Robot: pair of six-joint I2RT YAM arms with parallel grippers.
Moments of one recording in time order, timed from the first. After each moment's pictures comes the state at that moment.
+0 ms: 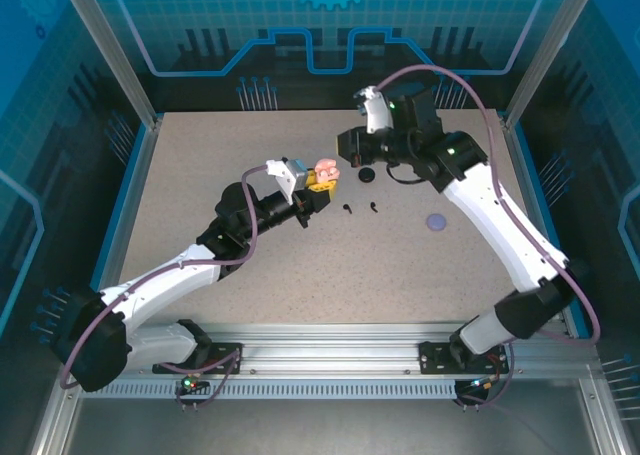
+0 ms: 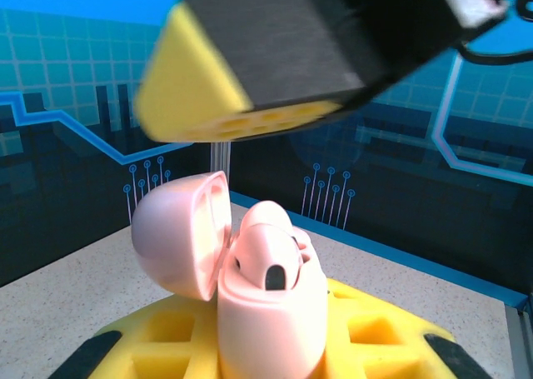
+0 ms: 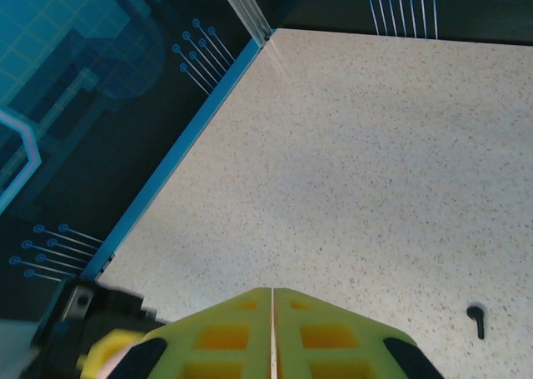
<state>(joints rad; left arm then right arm) -0.63 1.20 0.75 0.55 0.32 -0.11 0.55 1.54 1.78 -0.77 -0.32 0.35</state>
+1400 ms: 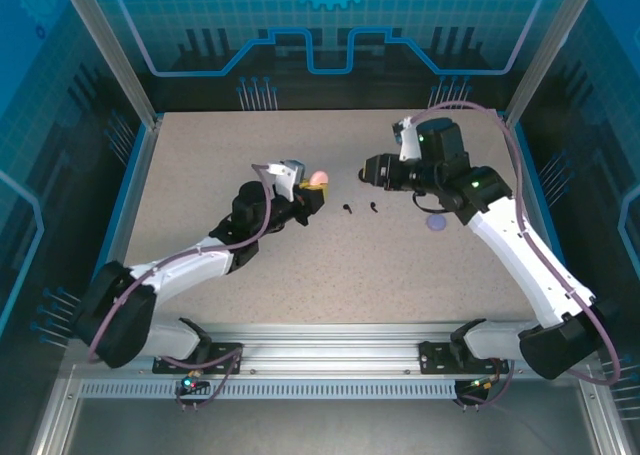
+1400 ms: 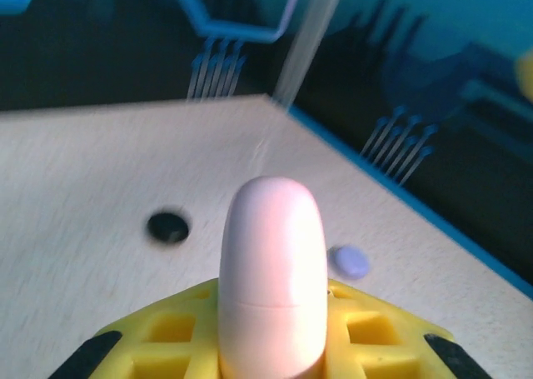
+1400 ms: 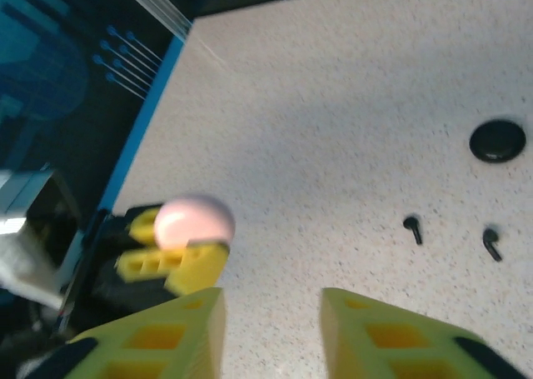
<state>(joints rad) -0.53 1.38 0.68 0.51 0.21 -0.36 0.45 1.28 1.36 -0.71 -0.26 0.49</state>
